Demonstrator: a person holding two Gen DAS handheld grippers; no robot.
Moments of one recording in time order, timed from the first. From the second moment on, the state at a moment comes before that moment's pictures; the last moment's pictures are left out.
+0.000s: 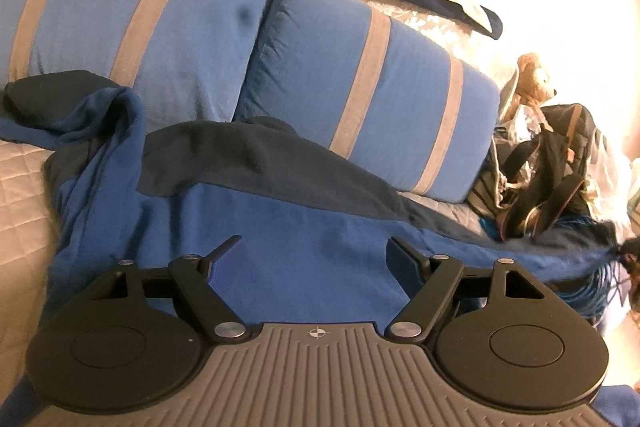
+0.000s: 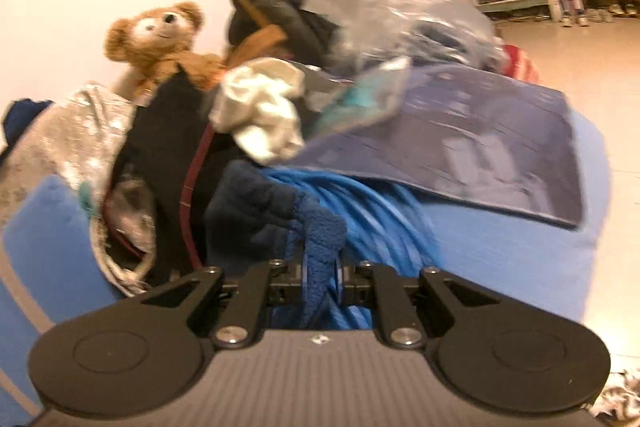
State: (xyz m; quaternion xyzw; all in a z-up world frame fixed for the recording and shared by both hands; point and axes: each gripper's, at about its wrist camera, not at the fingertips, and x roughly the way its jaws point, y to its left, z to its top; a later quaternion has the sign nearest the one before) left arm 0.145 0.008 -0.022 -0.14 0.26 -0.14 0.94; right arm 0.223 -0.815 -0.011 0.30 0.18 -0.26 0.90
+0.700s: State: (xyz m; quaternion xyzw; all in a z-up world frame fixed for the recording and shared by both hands) left arm 0.141 0.020 -0.016 -0.15 0.25 -0.08 0.95; right arm 0.213 -0.697 0.029 0.29 0.27 -0.19 0.90
